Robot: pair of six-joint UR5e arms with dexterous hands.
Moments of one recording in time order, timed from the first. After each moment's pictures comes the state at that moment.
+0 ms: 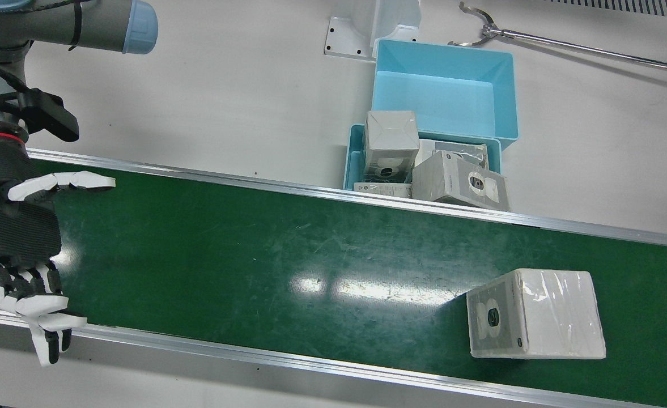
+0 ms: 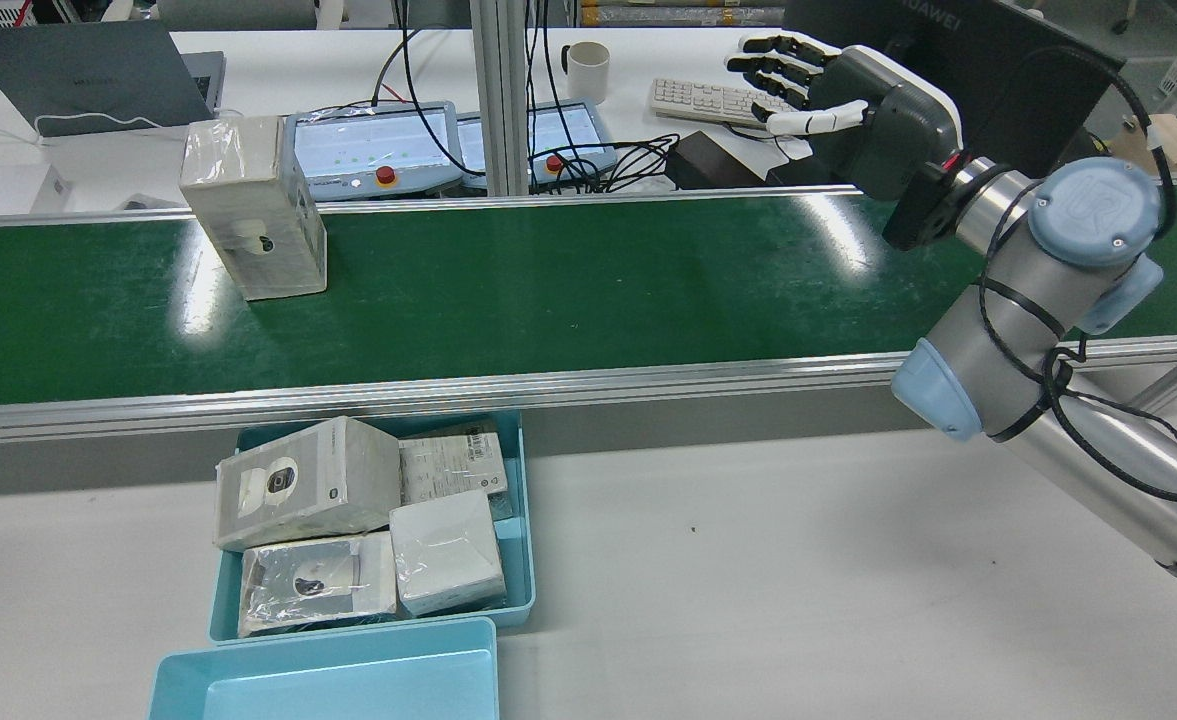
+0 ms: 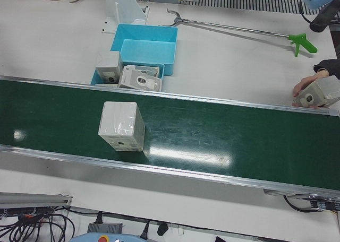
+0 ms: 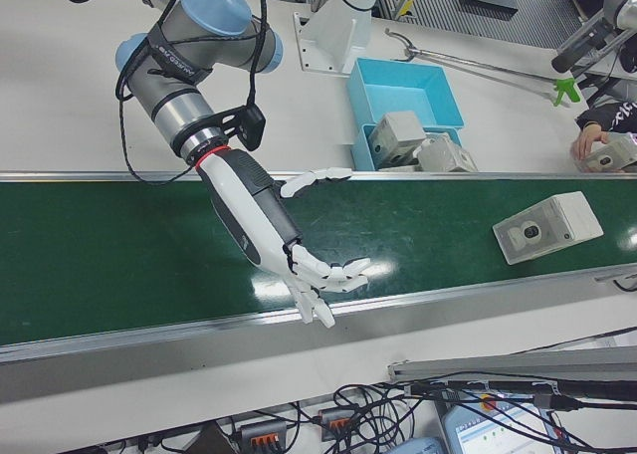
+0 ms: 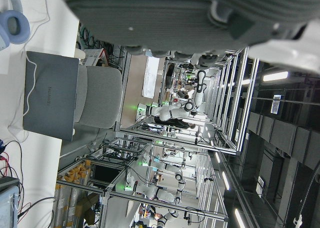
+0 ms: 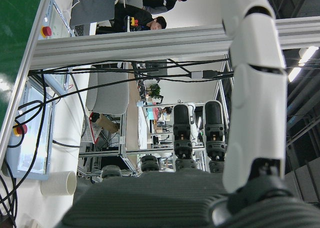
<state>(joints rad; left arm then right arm) -1.81 -1.79 -1.75 0.44 1.92 -0.15 1.08 -1.05 1.67 -3.41 -1.46 -0.01</state>
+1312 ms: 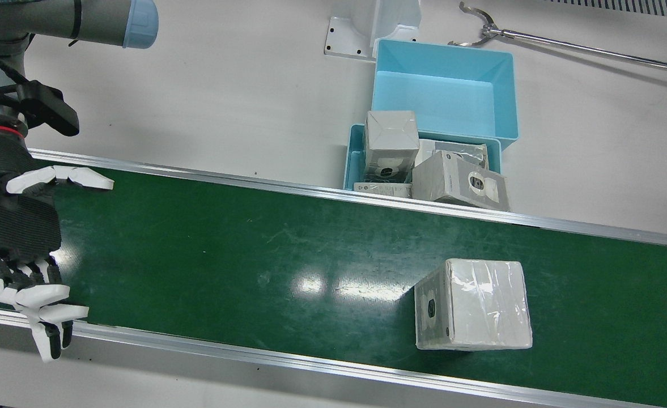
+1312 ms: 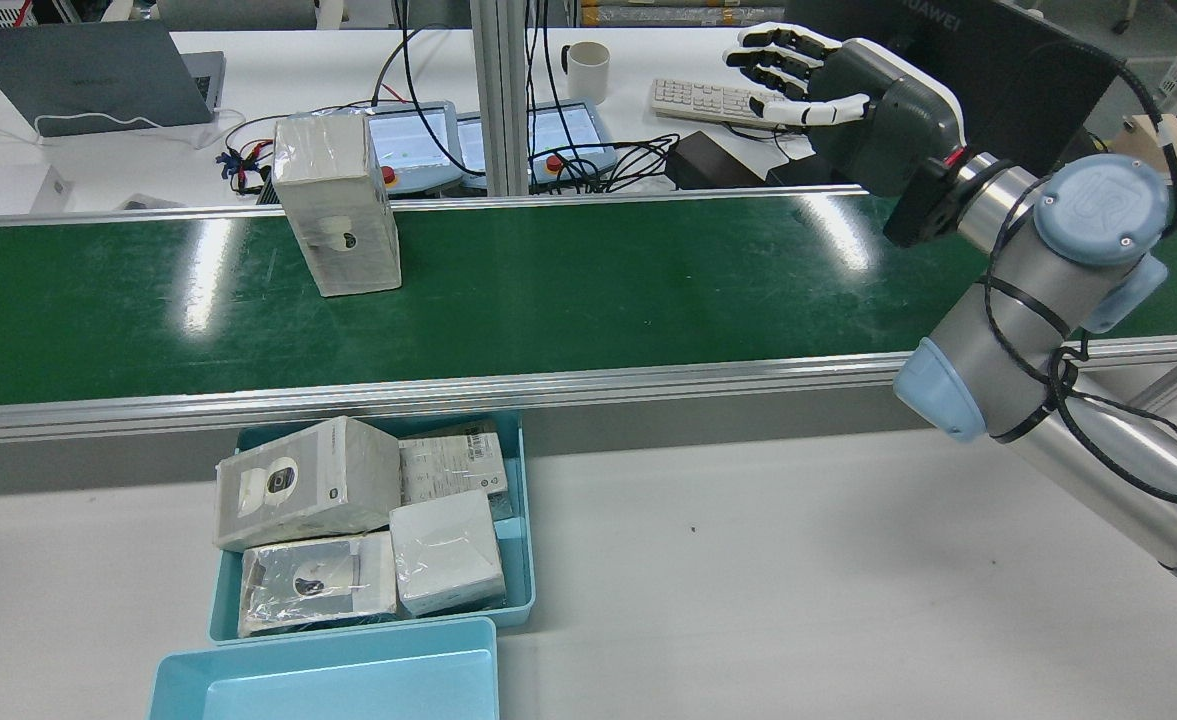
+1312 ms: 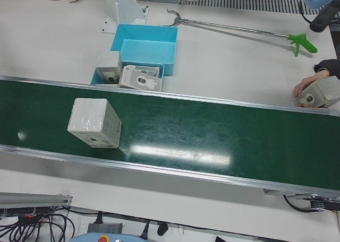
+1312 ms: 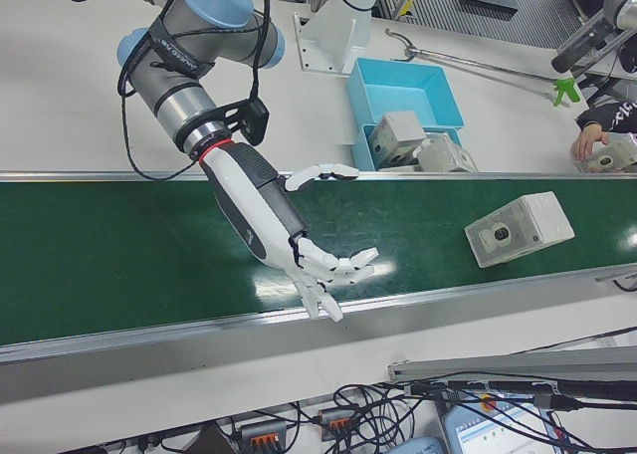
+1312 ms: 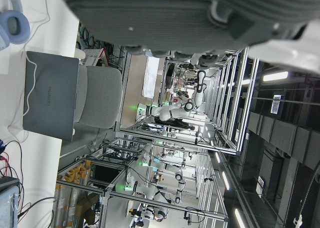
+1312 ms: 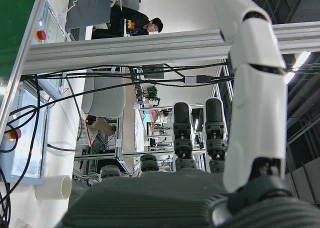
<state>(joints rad) -1.81 -1.79 -1.75 0.44 1.92 -0.15 1.08 -1.05 1.69 -3.42 -1.46 -0.01</state>
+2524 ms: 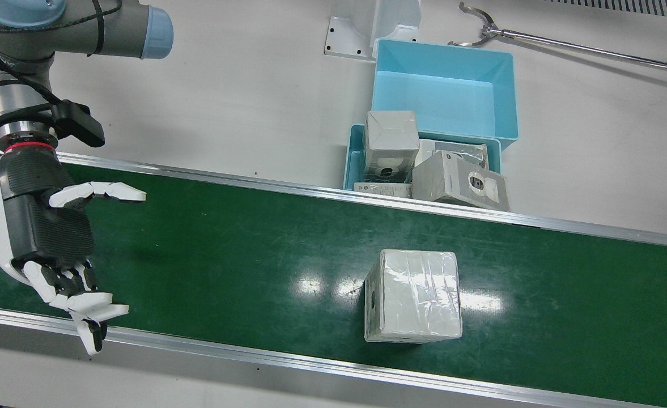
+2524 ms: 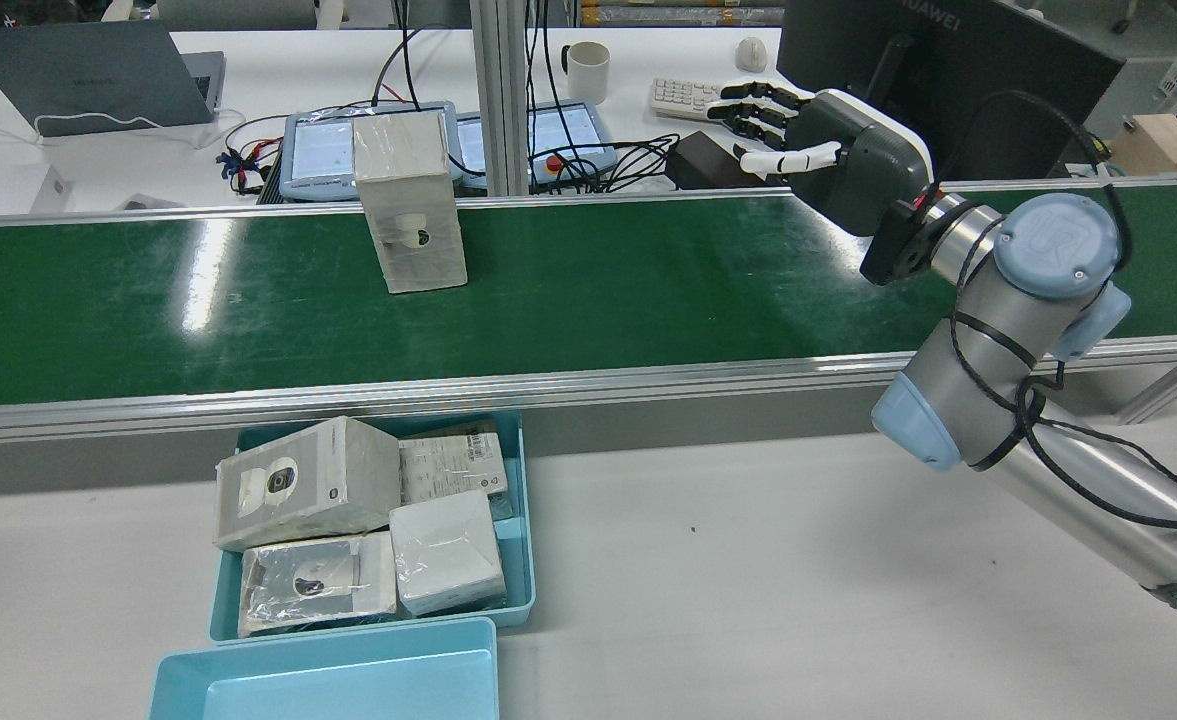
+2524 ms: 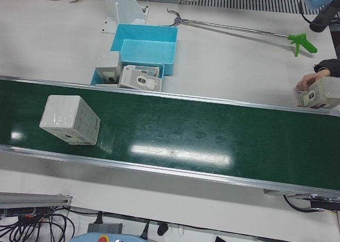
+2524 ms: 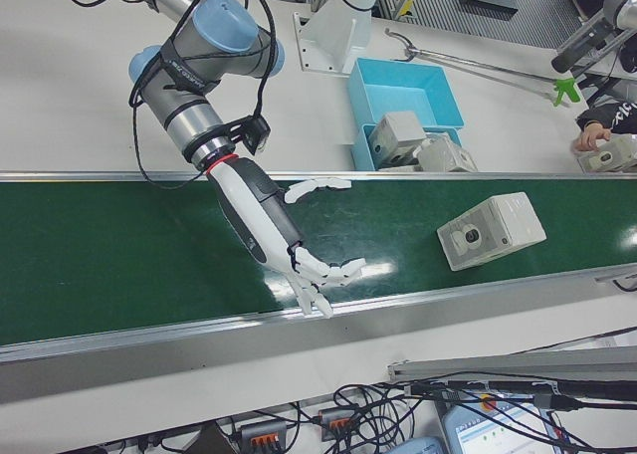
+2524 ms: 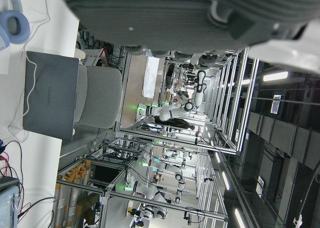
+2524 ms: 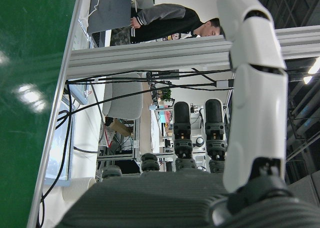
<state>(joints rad) -1.81 -1.79 -1.75 0.44 1.92 -0.15 1.02 -1.06 1.65 -3.41 -1.45 -0.02</state>
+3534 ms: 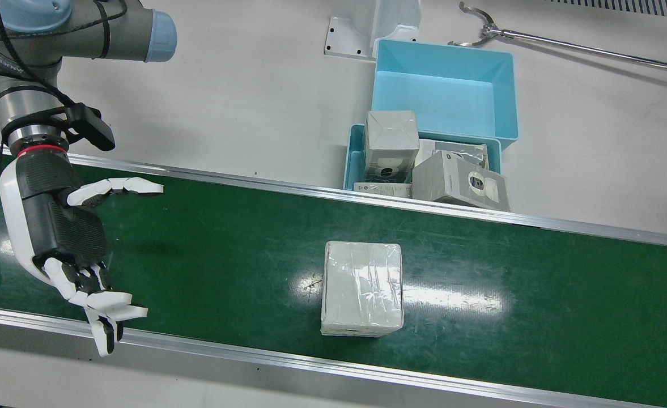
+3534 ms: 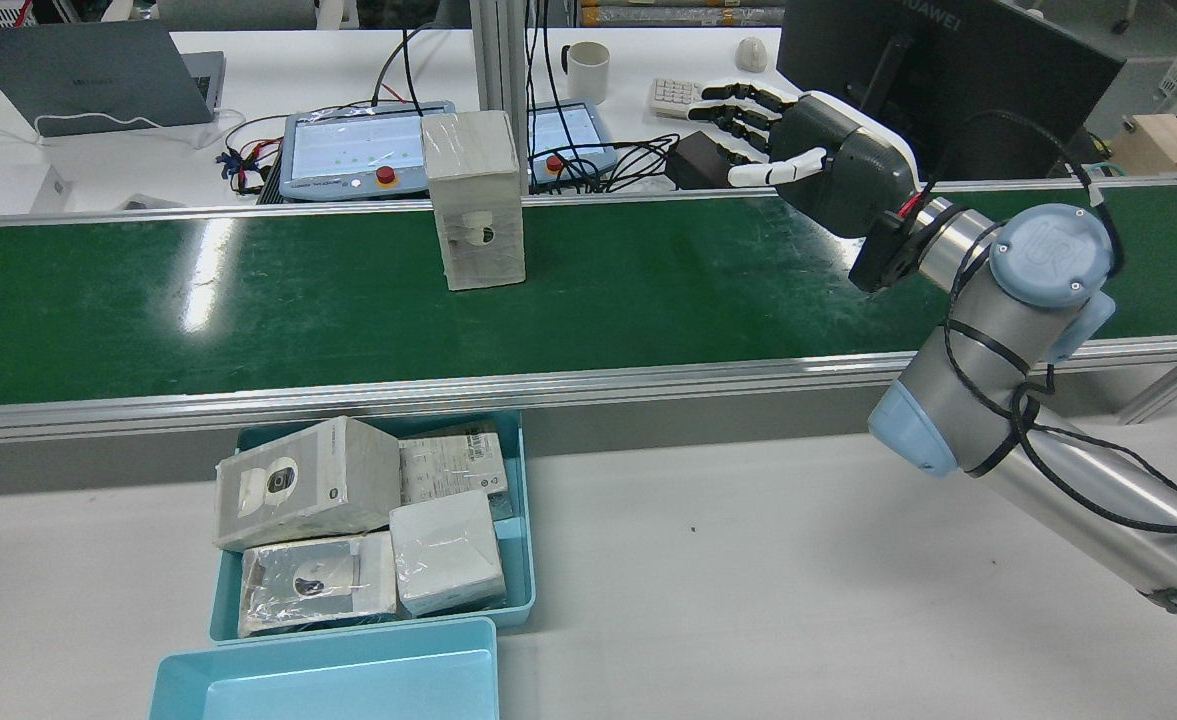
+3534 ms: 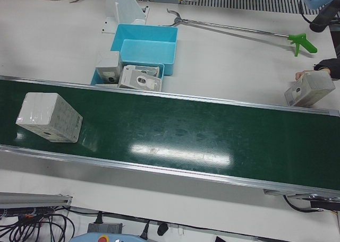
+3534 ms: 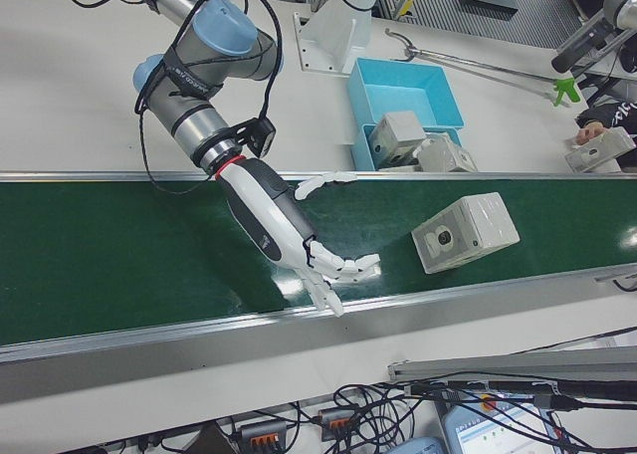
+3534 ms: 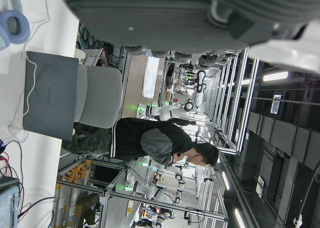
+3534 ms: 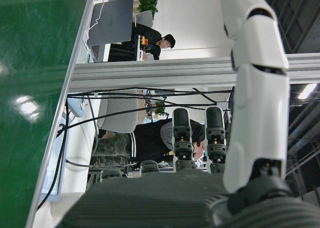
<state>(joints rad) -1.81 -1.79 -1.75 0.44 1.92 -0.15 1.01 -1.06 1.64 -3.34 -1.46 -0.08</state>
